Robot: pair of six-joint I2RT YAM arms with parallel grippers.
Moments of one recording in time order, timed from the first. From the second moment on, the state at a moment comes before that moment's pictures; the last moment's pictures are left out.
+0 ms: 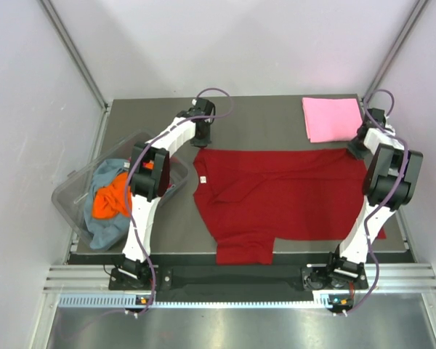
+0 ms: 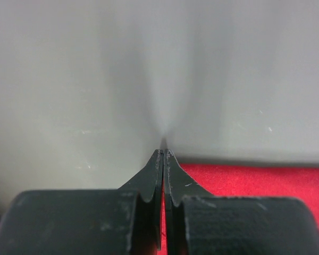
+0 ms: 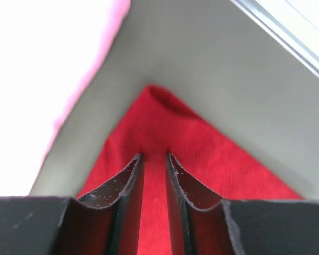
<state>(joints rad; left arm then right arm) -0.38 2.34 1.98 -0.69 -0.17 -0.31 -0.30 2.03 1.46 -0.45 0.16 0.61</state>
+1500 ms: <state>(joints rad) -0.37 1.49 1.09 -0.52 0.33 -0.44 0.53 1.61 0.85 -0.08 -0.08 1.00</state>
